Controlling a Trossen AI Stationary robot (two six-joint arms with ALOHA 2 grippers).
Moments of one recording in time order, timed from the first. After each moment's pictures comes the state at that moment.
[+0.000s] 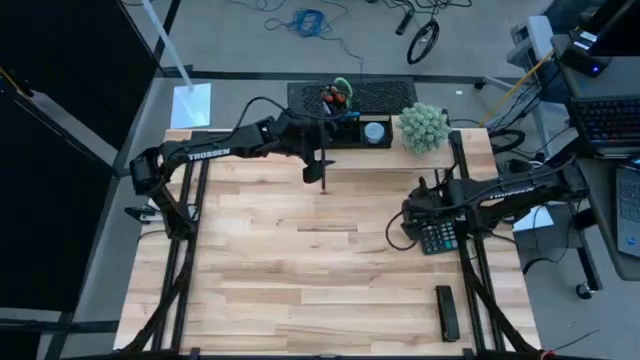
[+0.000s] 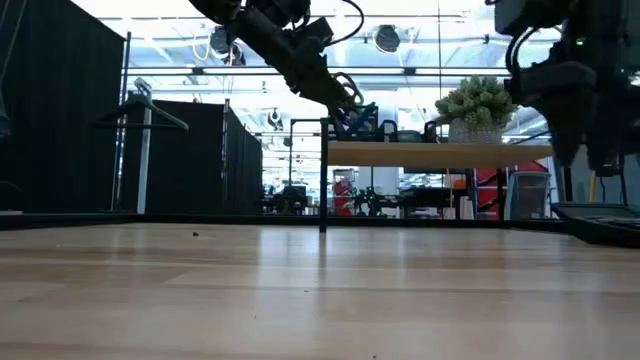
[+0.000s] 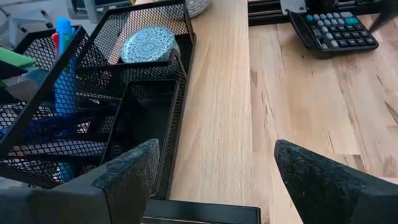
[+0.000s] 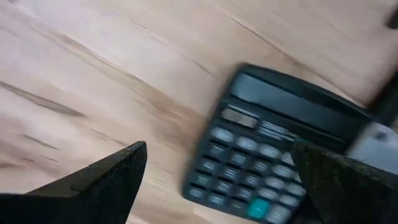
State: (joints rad) left arm 0.40 1.68 1.40 -0.32 0.15 0.35; right arm 0.09 1.13 0.80 -1.14 0.11 1.15
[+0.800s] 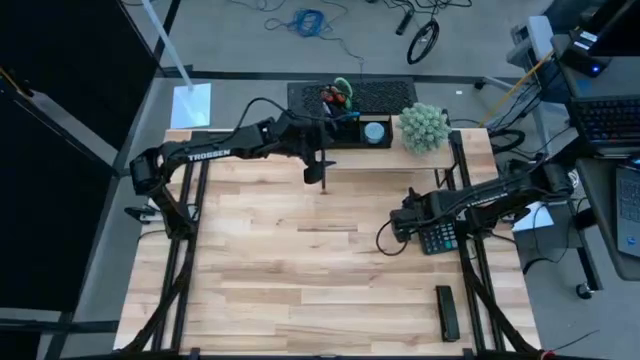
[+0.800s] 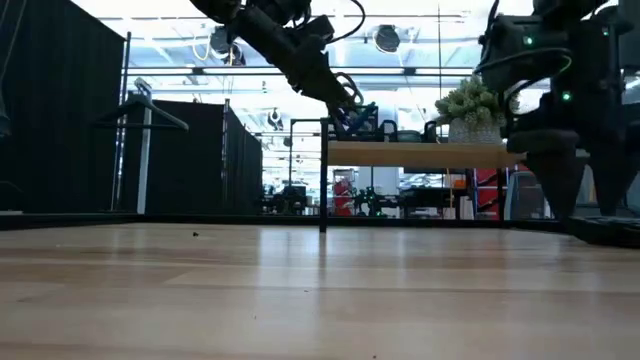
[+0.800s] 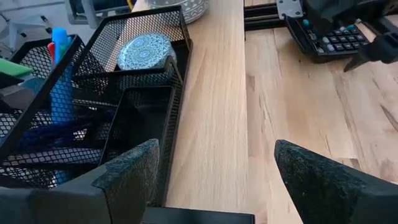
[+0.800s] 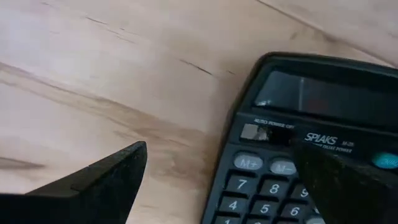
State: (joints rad) left arm 0.39 1.68 1.40 -0.31 0.15 0.35; right arm 0.09 1.31 0.67 -0.98 0.10 1.31
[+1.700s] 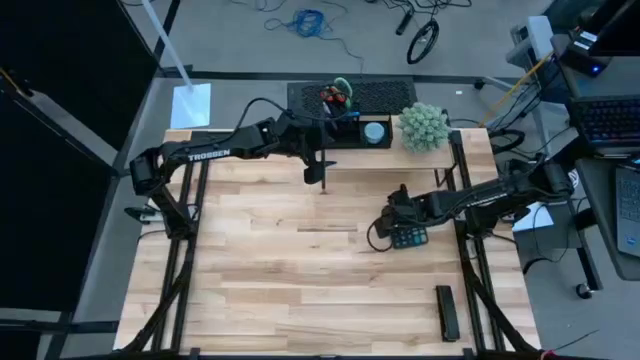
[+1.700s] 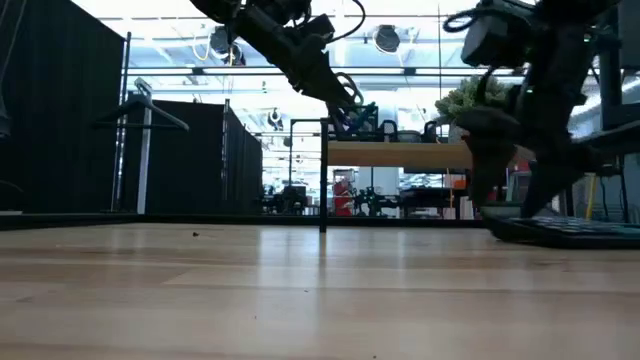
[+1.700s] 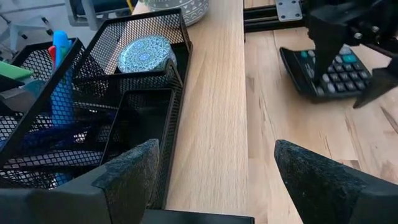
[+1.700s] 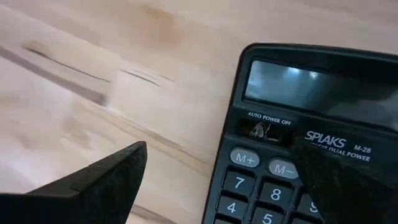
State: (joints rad) left arm 0.39 1.68 1.40 -0.30 0.15 0.35; right arm 0.08 1.31 0.65 -0.52 0.23 1.22
